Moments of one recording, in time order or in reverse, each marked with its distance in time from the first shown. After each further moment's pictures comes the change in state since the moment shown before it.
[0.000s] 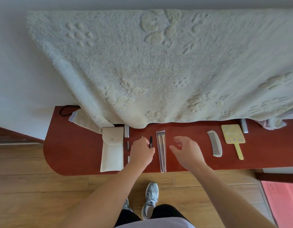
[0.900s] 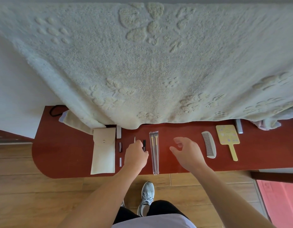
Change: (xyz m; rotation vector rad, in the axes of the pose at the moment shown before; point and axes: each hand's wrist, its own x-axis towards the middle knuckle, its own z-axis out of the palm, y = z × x) left_hand 0.009 0.000 0.024 0.140 -0.008 -0.032; right_hand 0.010 0.026 -0.015 0.008 -0.017 0.021
